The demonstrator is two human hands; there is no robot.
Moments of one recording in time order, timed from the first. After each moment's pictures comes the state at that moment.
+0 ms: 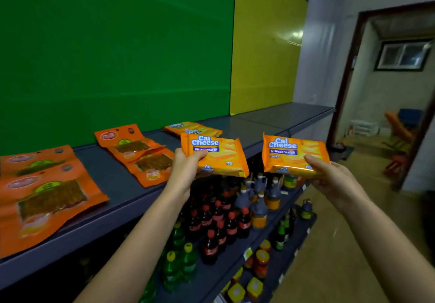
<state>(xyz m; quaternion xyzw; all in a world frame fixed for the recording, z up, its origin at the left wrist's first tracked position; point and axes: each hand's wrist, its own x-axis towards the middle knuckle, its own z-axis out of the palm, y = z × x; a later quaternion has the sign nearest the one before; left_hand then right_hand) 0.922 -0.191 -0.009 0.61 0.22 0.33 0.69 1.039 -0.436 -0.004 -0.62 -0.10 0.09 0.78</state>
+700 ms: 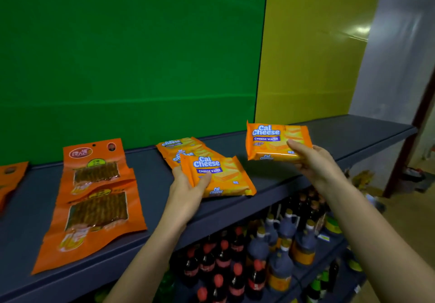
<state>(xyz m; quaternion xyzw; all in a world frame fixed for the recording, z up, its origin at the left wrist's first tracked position) 1.074 -0.155 -0.026 0.69 0.32 0.38 0.53 1.287 -0.287 0.018 -0.60 -0.21 0.18 0.75</state>
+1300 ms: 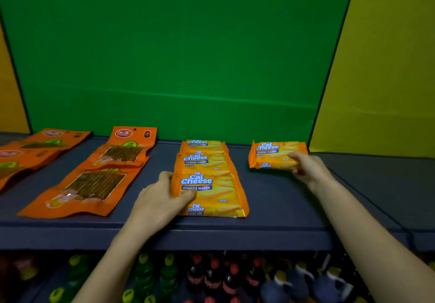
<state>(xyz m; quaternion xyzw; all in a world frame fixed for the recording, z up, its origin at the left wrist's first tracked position) 1.098 -0.179 -0.017 0.71 0.59 0.30 0.24 1.415 -0.149 0.003 -0.63 -0.30 0.33 0.64</state>
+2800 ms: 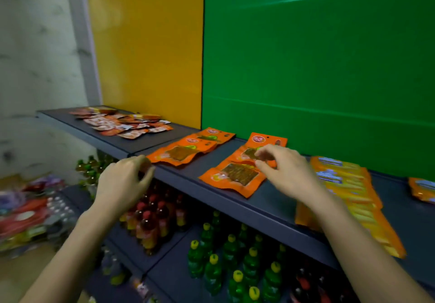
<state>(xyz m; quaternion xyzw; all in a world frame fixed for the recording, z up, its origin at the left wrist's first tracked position) 0.848 -0.280 -0.007 0.54 0.76 0.28 -0.22 1.132 -0.176 0.037 -0.43 -0.85 0.02 0.31</state>
